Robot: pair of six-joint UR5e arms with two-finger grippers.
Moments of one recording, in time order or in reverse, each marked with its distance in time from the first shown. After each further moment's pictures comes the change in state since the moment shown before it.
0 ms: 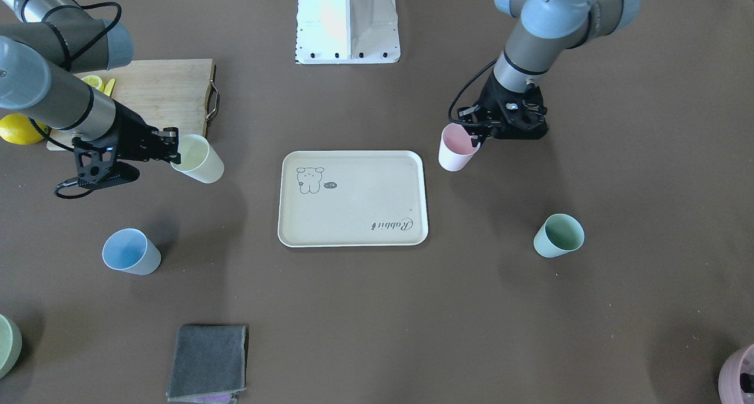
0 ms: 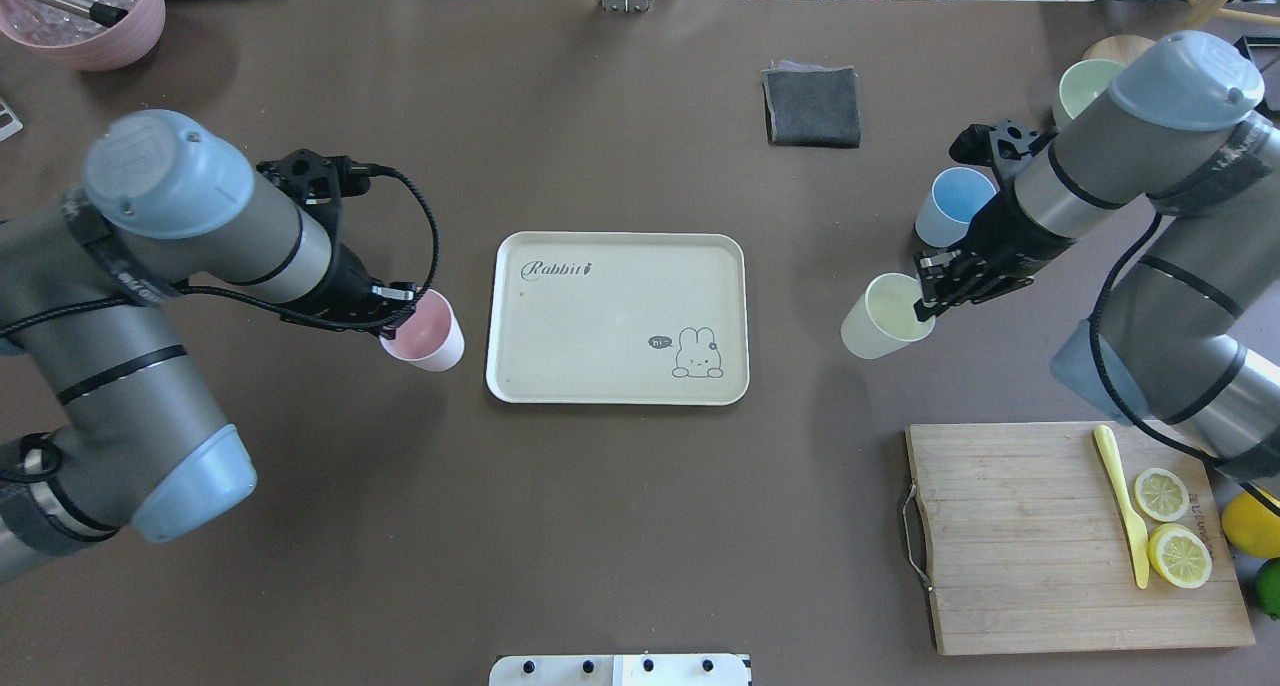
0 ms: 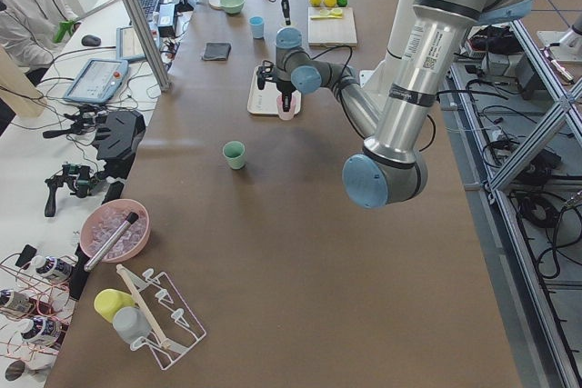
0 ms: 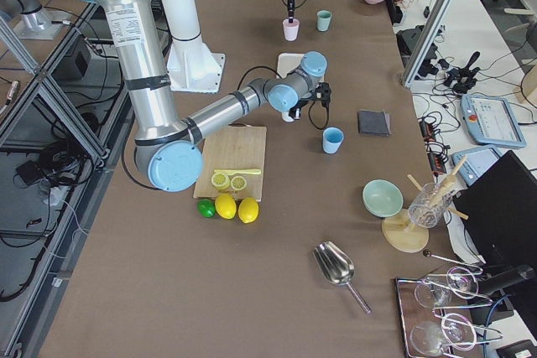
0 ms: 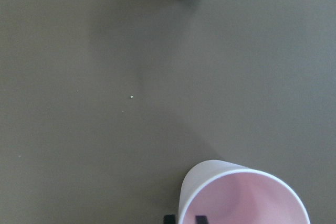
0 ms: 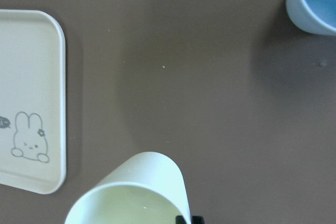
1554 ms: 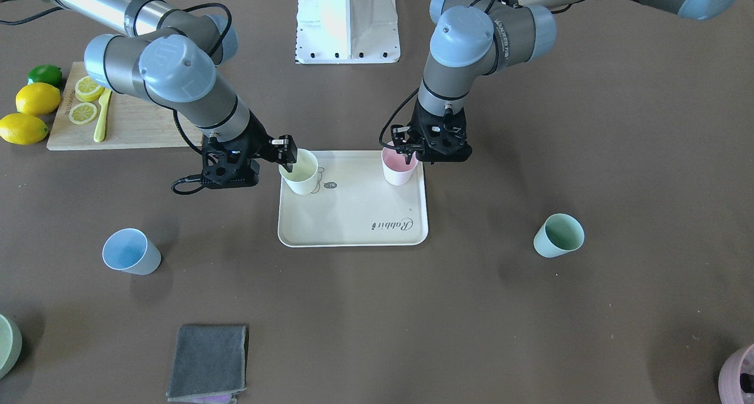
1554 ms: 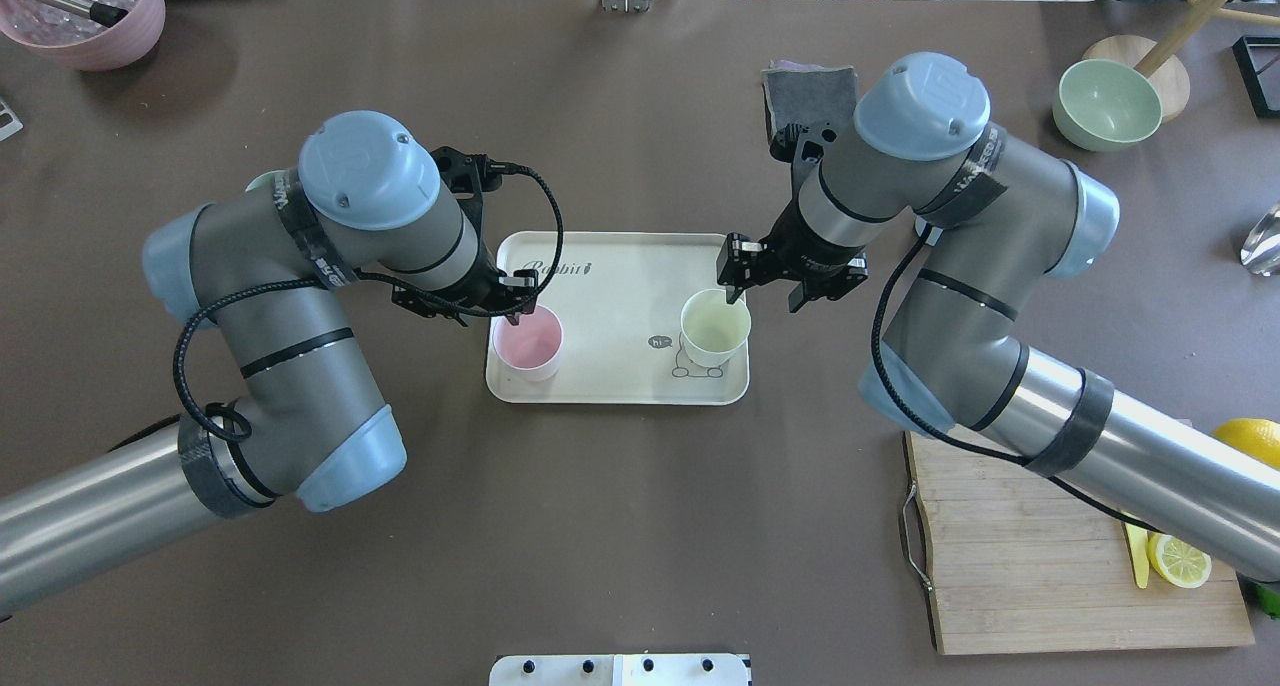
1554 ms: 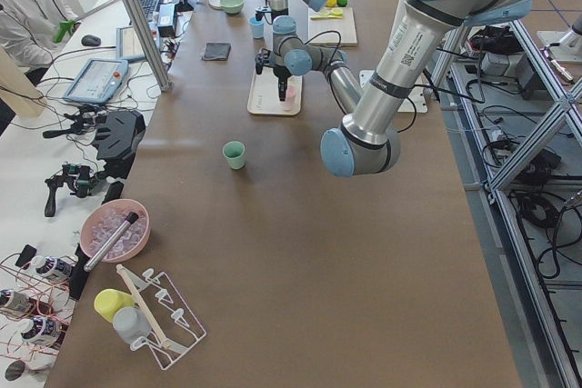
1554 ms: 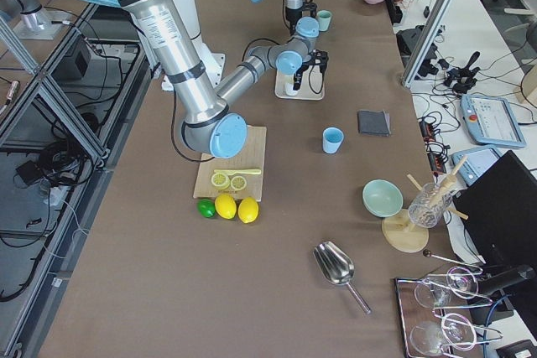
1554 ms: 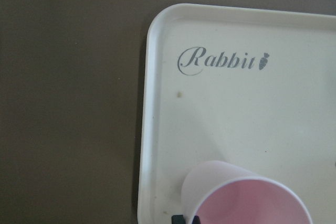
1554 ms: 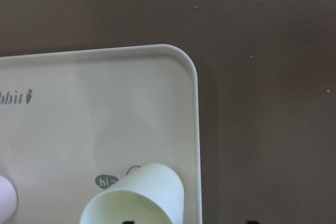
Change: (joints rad) left arm 0.019 -0.176 0.174 0.018 0.062 0.047; right arm -0.115 0.243 -0.108 -0.037 -0.170 0.243
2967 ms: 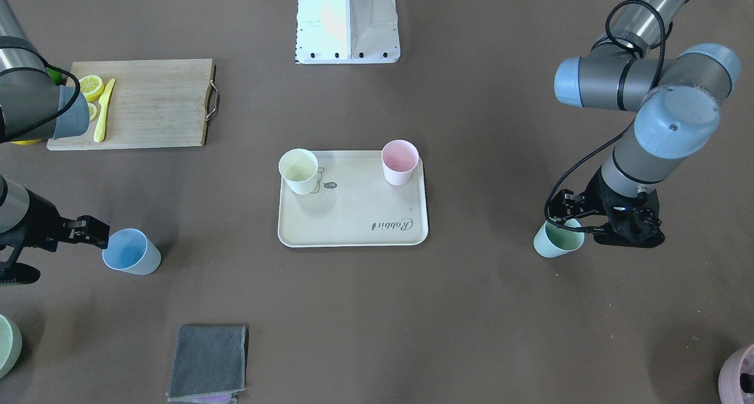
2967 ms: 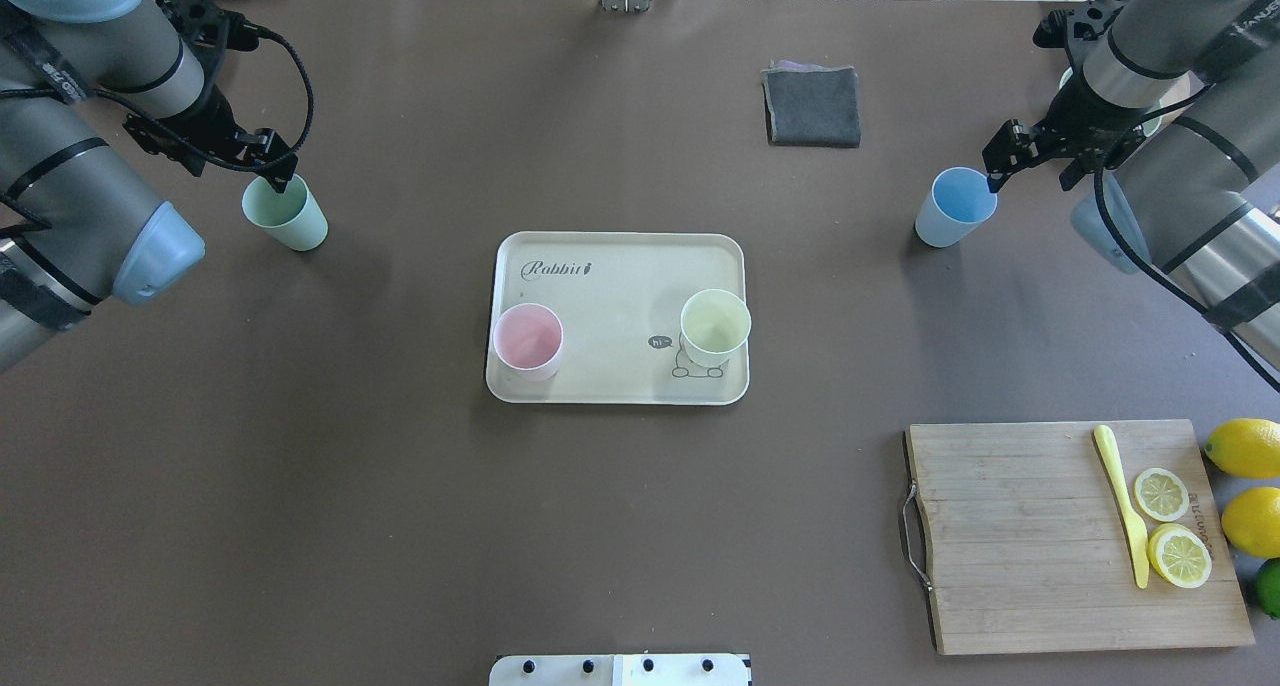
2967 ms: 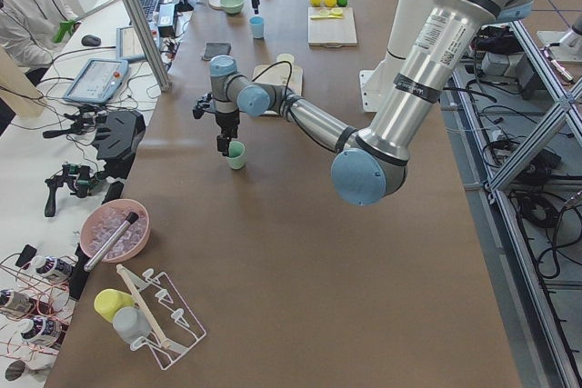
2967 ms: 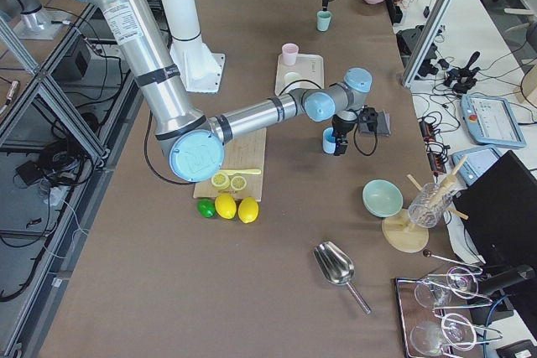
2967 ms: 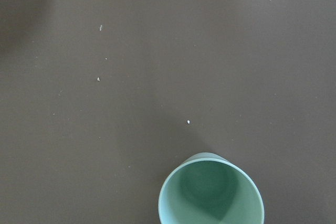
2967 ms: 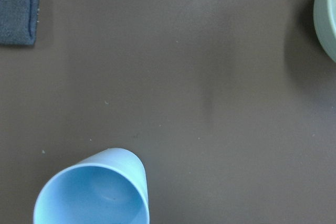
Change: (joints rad) left arm -0.350 0.141 0.183 -0.026 -0.110 0.538; right arm 0.336 -0.119 -0.230 -0.077 0.034 -0.560
